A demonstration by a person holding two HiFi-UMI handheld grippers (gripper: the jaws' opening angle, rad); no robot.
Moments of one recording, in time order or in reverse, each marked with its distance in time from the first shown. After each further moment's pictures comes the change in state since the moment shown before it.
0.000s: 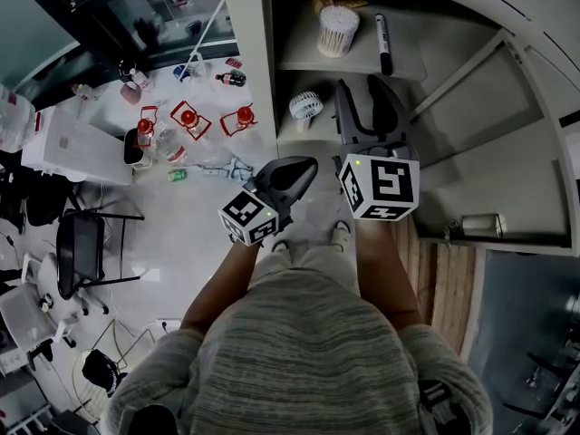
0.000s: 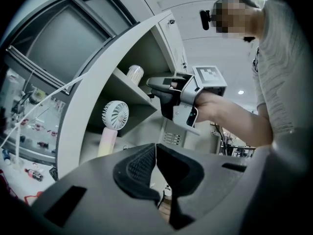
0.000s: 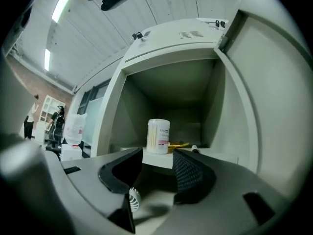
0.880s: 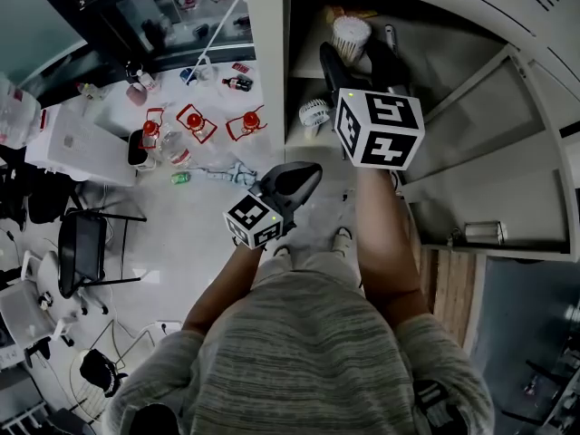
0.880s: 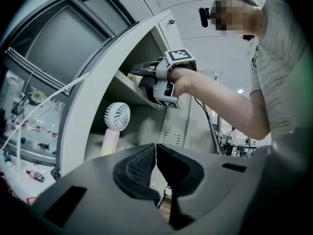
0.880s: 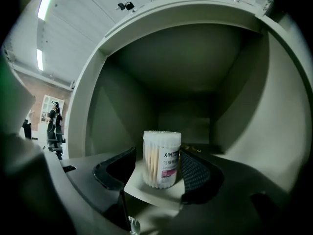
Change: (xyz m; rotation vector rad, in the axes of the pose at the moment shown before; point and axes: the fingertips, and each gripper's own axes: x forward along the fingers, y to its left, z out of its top) left arm -0.004 0.002 0.001 0.008 0.007 -0.001; right arm 0.076 0.003 0.025 0.031 0.153 0.028
